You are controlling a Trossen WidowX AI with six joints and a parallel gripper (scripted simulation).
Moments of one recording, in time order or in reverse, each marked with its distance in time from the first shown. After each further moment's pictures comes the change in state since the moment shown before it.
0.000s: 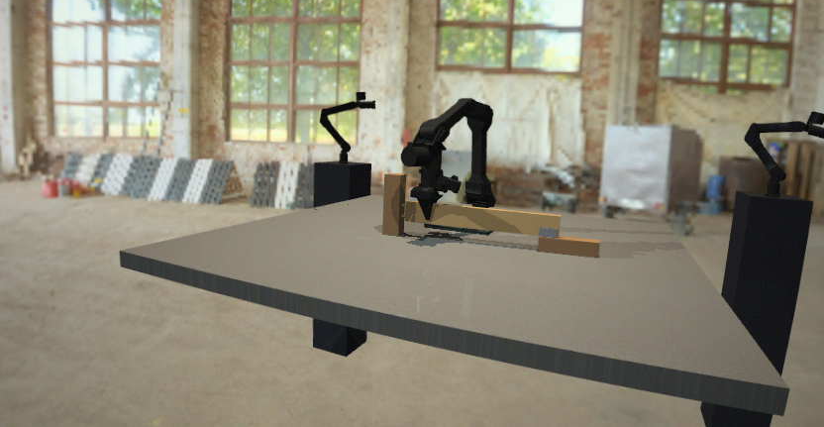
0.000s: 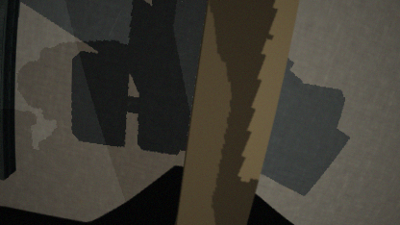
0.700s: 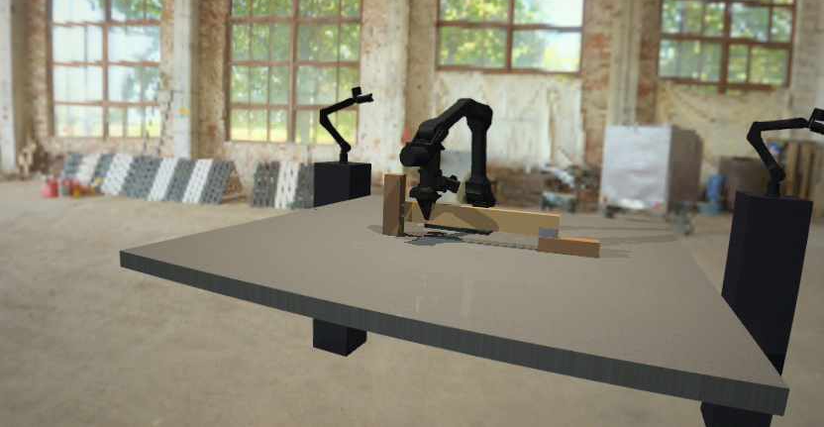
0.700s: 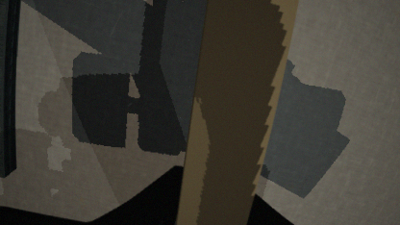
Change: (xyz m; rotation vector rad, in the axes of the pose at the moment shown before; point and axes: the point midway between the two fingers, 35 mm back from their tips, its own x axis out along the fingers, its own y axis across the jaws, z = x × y) arm 0.000 0.000 -0.003 0.002 -0.004 0.003
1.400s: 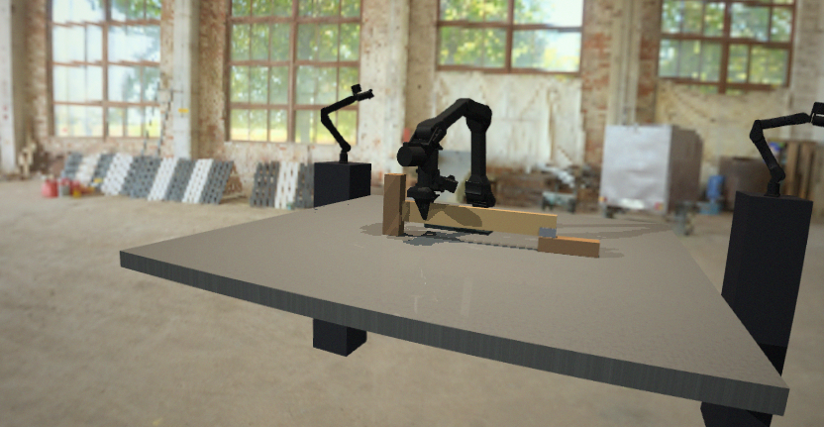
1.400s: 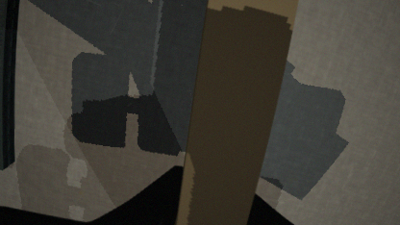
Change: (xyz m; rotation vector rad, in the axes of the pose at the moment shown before) arm 0.000 0.000 -0.007 0.000 0.000 -0.001
